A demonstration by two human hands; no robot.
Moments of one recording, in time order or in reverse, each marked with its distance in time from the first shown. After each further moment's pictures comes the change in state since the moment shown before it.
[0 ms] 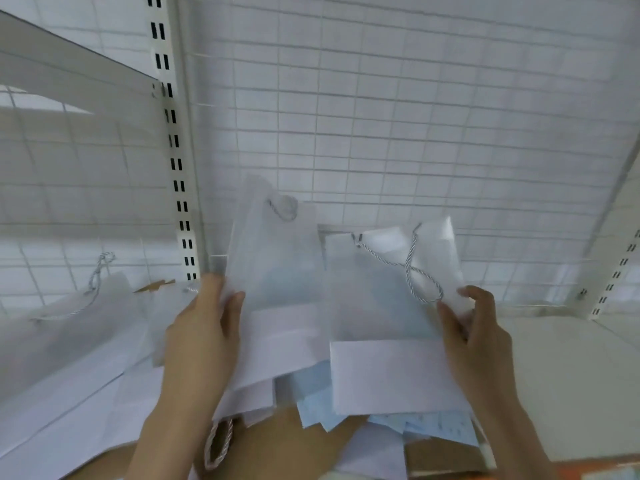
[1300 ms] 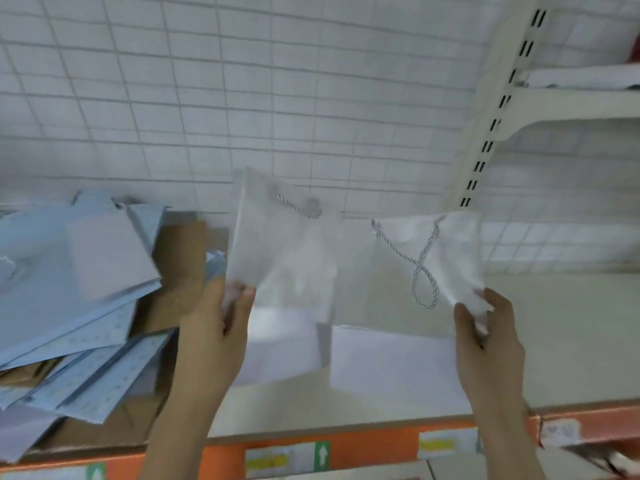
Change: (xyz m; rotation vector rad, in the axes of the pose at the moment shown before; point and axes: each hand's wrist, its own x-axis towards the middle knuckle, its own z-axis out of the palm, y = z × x) left_hand -0.128 0.300 0.261 -0.220 -0.089 -0.135; right_hand 0.117 0.304 -0.238 0.186 0.076 0.216
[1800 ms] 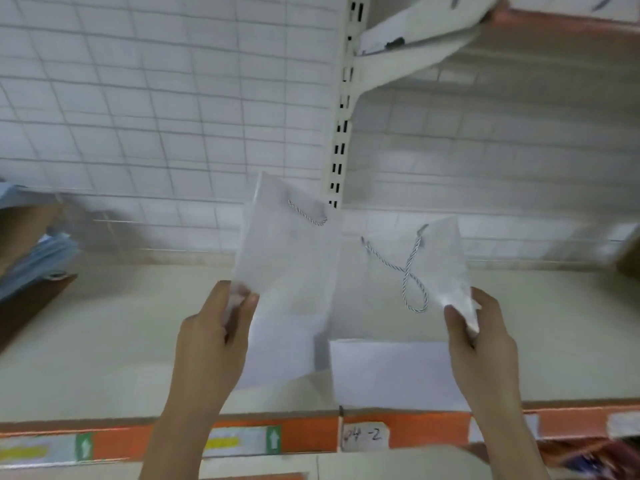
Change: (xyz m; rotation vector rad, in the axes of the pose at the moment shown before) left_hand -0.087 0.148 0.190 0.088 -0.032 0.099; right_hand 0.143 0.128 -0.175 -0.112 -0.160 0.013
